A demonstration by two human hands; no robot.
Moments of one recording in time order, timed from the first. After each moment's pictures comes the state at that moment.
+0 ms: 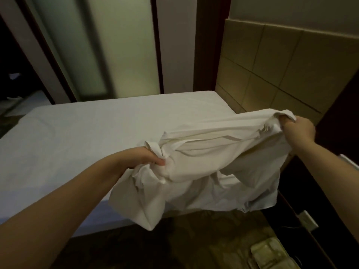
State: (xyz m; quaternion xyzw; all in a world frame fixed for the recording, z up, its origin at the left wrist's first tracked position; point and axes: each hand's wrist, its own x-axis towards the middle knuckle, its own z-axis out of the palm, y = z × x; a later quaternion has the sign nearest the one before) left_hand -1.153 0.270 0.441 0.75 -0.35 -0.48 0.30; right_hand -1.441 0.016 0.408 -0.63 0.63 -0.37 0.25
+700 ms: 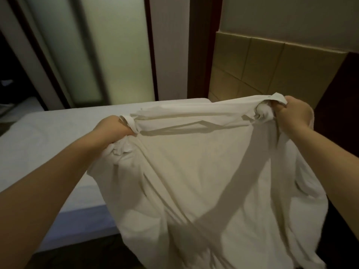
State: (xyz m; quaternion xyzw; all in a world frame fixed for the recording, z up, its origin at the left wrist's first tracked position) left_hand -1.105 0.259 0.472 0.88 -0.41 -0.14 0.19; right_hand -1.453 0.029 0.466 -0.72 0.57 -0.38 0.08
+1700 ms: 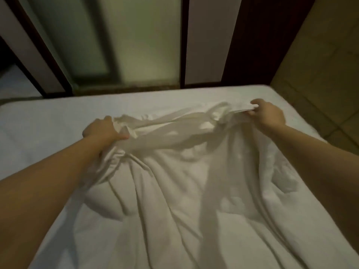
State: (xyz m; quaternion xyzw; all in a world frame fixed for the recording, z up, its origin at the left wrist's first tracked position) left_hand -0.480 -0.052 0.277 0.94 -0.31 -0.13 0.04; right_hand -0.819 -0.299 0.297 -0.80 0.55 -0.16 0.15
